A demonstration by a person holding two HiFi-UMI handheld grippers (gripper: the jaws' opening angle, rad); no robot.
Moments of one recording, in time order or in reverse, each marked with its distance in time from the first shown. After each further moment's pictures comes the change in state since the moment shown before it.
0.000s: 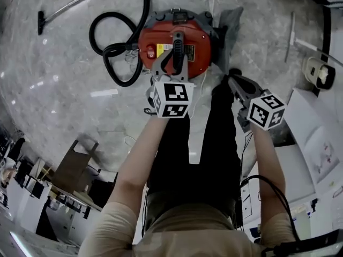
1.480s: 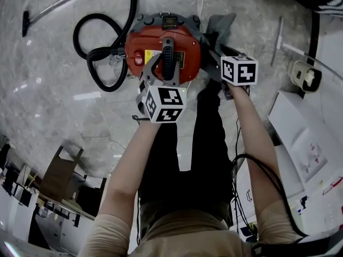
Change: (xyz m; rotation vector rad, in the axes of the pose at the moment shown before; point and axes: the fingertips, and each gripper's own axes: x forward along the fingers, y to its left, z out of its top) left arm 0.020 0.000 -0.017 0.011 0.070 -0.010; right arm 0.102 -0.090 0.053 -0.120 0.166 -0.313
